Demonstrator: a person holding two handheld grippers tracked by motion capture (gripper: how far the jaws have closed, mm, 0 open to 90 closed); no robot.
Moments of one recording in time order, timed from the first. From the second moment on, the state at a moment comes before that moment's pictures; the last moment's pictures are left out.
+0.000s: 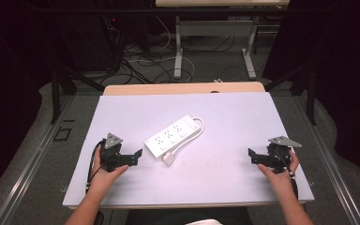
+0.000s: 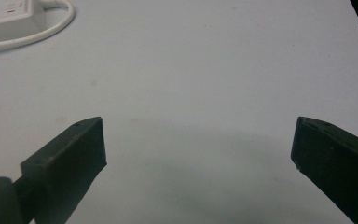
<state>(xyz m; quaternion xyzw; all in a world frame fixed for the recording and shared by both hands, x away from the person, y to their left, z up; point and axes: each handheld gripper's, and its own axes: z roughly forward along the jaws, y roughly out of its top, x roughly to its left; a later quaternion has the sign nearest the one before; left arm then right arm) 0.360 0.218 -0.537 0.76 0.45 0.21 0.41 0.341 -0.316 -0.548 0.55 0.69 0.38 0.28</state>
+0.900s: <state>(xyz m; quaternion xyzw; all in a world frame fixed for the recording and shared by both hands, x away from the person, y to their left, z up) 0.349 0.212 -0.534 0.76 0.45 0.23 0.42 0.344 -0.275 -0.541 0.48 0.74 0.39 0.27</state>
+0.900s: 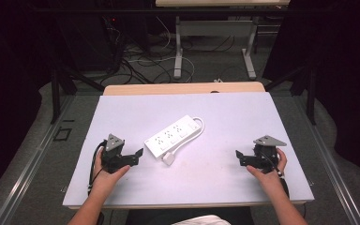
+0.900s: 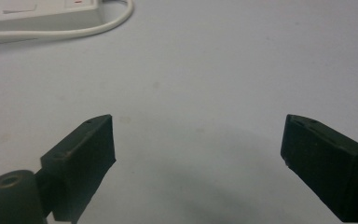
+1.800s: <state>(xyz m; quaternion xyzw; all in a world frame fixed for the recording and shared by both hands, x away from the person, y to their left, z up) 0.342 0.226 -0.534 0.74 0.47 0.21 0.43 0.404 -0.166 -0.521 0.40 0.81 0.36 0.23</state>
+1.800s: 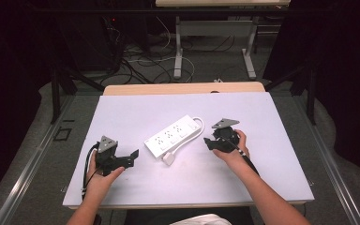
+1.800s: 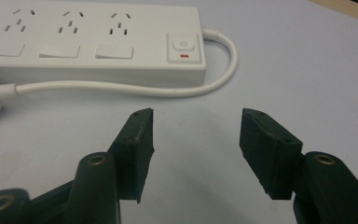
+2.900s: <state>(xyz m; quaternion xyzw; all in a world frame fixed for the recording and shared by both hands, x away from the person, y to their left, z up) 0.341 0.225 -0.534 0.75 0.45 0.22 0.43 0.477 -0.115 -0.487 0.37 0.84 0.35 0.18</state>
